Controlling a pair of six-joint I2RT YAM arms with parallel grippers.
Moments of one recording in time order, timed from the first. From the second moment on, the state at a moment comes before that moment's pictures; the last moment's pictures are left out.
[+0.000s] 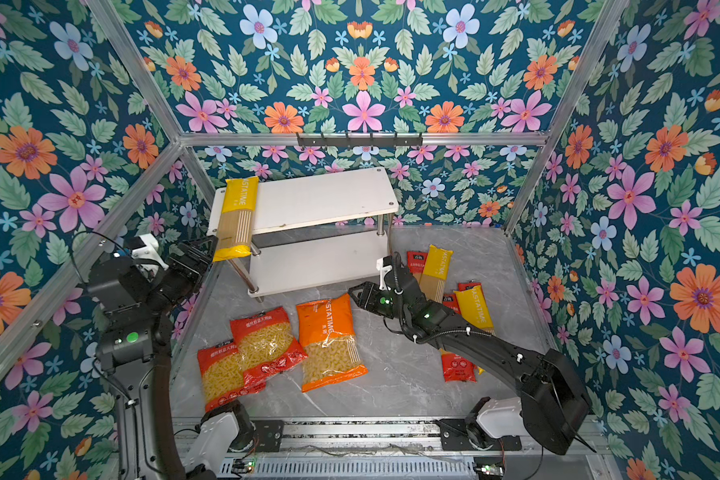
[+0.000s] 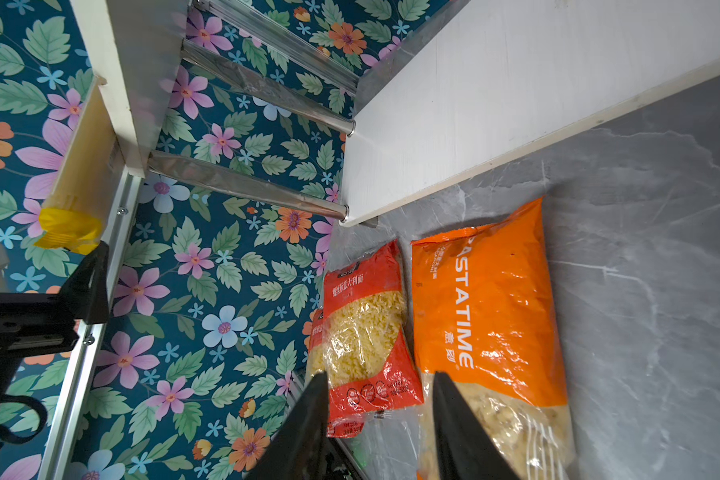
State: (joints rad) left arm 0.33 0.88 1.11 -0.44 0.60 -0.89; right arm 0.75 1.35 0.93 0.02 -0.21 0.99
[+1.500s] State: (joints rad) left arm 0.13 0.86 0.85 0.03 0.31 -1.34; right arm 0.78 1.30 0.93 -0.03 -0.15 0.94
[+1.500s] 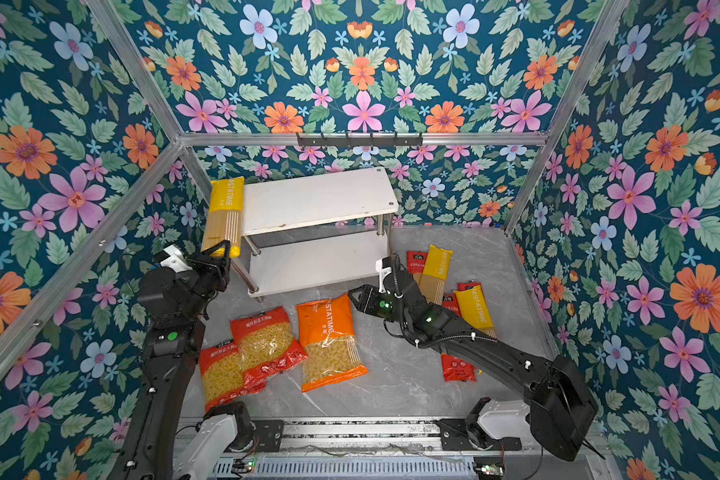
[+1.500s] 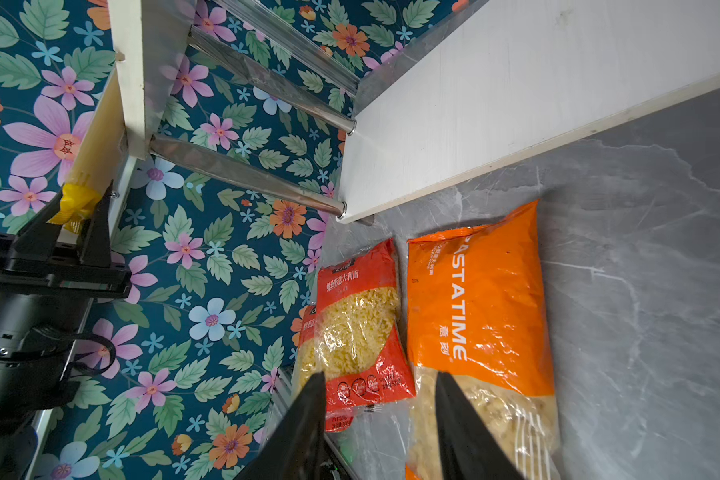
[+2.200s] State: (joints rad) left arm 0.14 0.86 0.88 0.06 0.34 -1.31; right arm 0.79 1.29 0.93 -0.05 -0.15 0.94
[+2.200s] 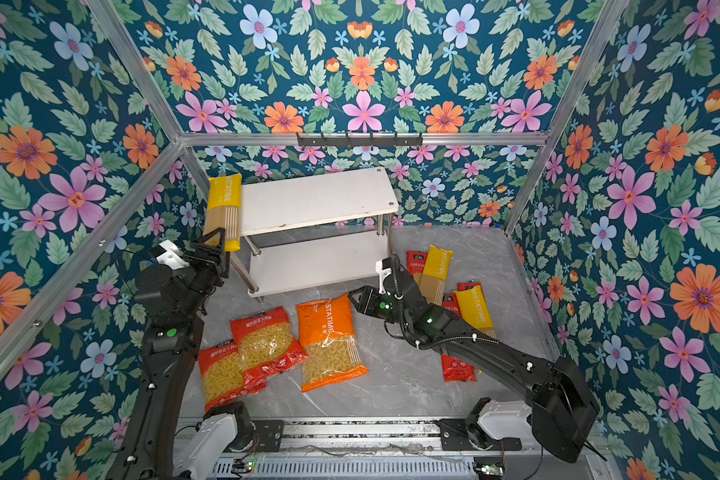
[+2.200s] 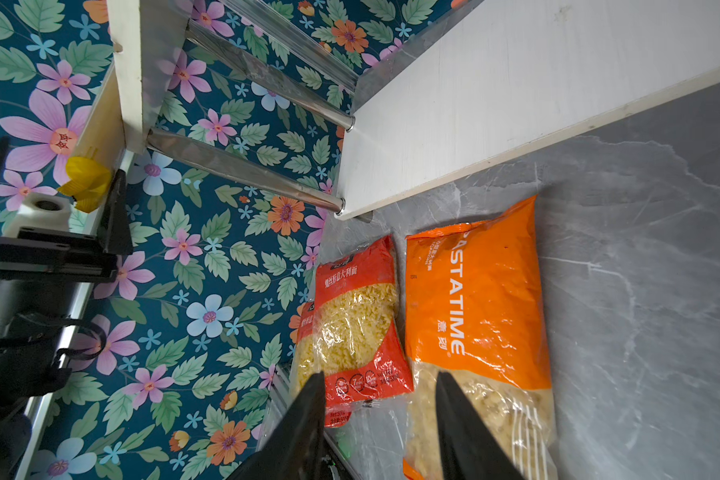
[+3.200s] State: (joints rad) left arm -0.97 1.13 0.53 0.22 -0.21 -0.62; right arm 0.40 1.26 0.80 -0.33 -0.13 0.79
